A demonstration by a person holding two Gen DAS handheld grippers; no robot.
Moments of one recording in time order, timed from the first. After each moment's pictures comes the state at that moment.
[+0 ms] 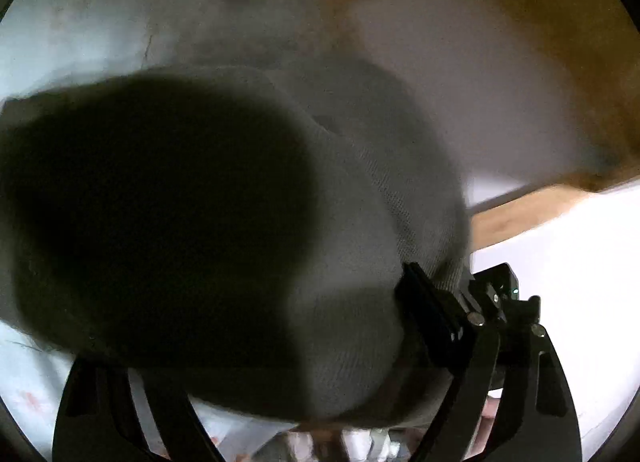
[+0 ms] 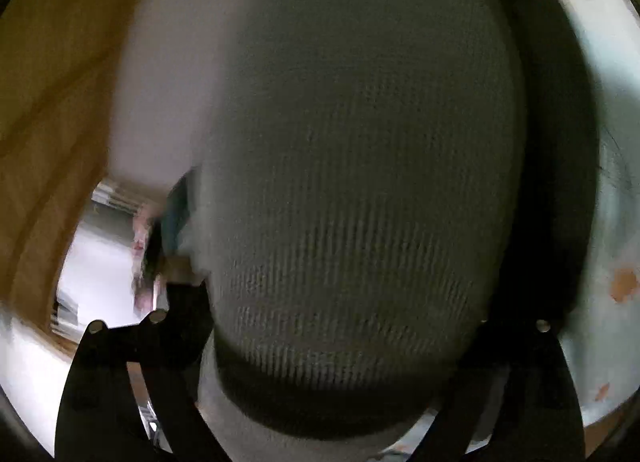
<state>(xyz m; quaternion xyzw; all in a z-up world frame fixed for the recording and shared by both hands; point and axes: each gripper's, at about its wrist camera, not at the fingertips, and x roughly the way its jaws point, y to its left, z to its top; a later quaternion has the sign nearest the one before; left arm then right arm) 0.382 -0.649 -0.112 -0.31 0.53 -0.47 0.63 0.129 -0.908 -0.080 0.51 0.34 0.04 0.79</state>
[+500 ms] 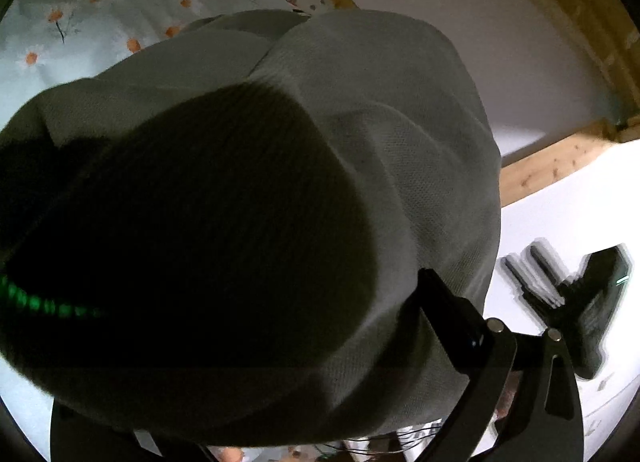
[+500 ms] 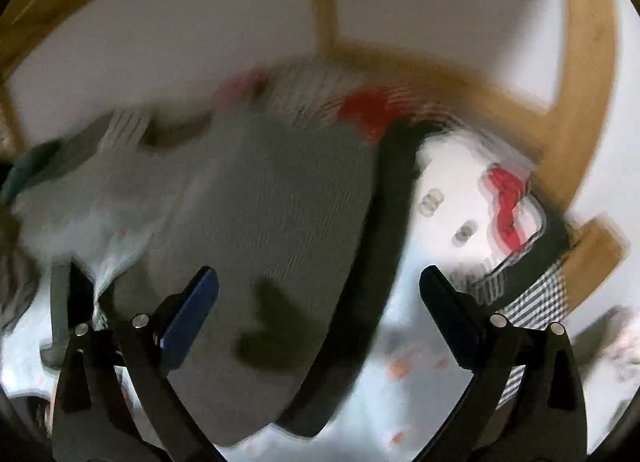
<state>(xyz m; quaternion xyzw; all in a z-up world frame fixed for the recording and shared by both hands) 0.388 -0.667 -0.085 -0.21 0.52 -0.49 0.67 0.098 -0.866 0.080 0.11 0.31 -0.28 0.90</state>
